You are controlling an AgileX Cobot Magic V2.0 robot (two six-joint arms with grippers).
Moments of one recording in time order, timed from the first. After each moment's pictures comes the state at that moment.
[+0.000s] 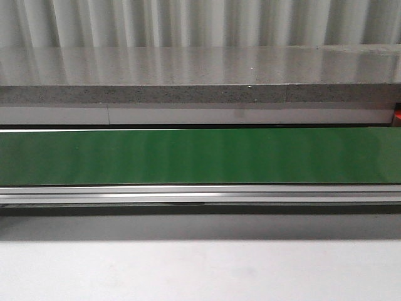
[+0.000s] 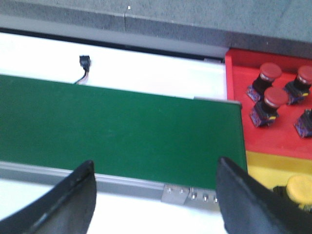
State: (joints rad) left arm 0.02 0.49 -0.55 -0.34 0.51 0.25; right arm 0.04 0.57 -0.68 0.01 0.70 -0.01
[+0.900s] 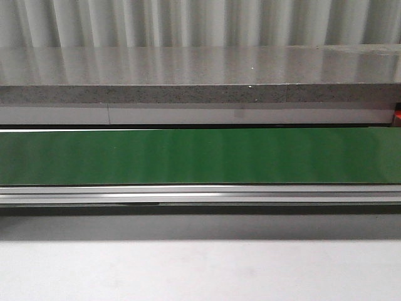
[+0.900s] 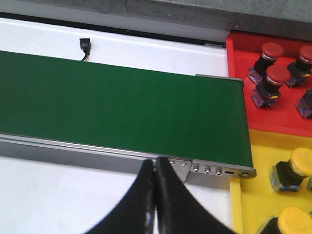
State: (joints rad) left arm 0.02 0.49 -0.55 -0.34 0.51 0.25; right arm 0.04 0.40 -0.56 0.01 0.72 -0.01
